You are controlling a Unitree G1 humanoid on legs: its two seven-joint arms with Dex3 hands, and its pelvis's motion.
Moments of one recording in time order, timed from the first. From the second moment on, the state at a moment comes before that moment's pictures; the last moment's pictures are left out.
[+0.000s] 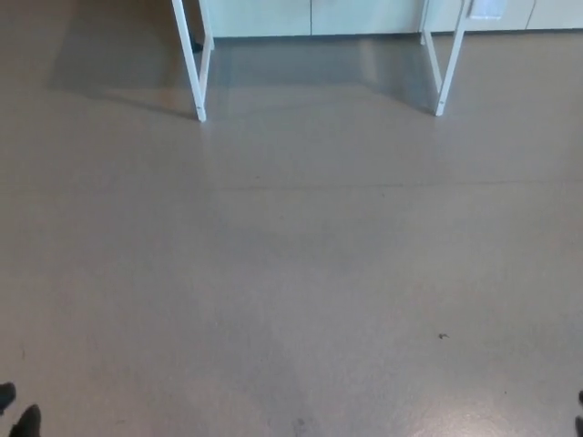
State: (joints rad) left_arm 0.03 0.30 0.43 0.74 -0.20 0.07 -0.17; right_arm 0.10 -0.31 -0.29 0.64 0.05 0.01 0.11
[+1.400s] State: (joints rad) left_arm 0.06 0.29 0.55 0.64 -0.42 0.16 -0.28; right_arm 0.11 -0.26 -0.37 0.55 0.20 0.00 0.19
